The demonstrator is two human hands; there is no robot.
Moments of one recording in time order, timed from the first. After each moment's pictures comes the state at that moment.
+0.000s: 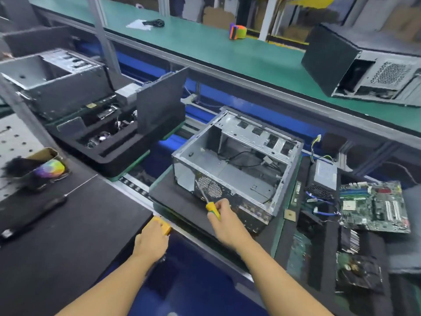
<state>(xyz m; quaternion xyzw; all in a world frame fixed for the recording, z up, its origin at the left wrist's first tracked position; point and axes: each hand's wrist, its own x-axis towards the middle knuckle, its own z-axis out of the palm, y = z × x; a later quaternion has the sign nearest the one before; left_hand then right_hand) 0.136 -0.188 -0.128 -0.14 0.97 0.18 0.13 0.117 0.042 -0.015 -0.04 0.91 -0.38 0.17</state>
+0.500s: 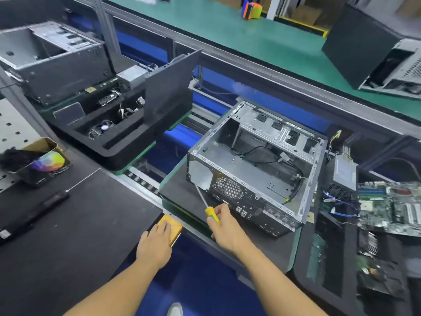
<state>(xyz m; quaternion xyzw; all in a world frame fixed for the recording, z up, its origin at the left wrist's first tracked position) 0.129 -0.232 -0.182 0.01 0.98 -0.01 0.19 0.099 -0.015 -0.060 0.02 0.89 -0.39 0.23</state>
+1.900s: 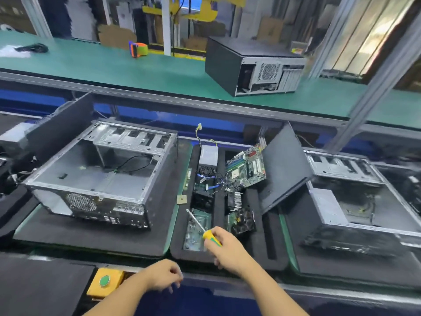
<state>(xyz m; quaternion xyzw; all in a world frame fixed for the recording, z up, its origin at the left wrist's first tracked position) 0.101 -0.083 -0.111 0.16 0.81 0.28 0.49 0.179 0.133 -0.032 0.14 0.83 -0.53 0.12</state>
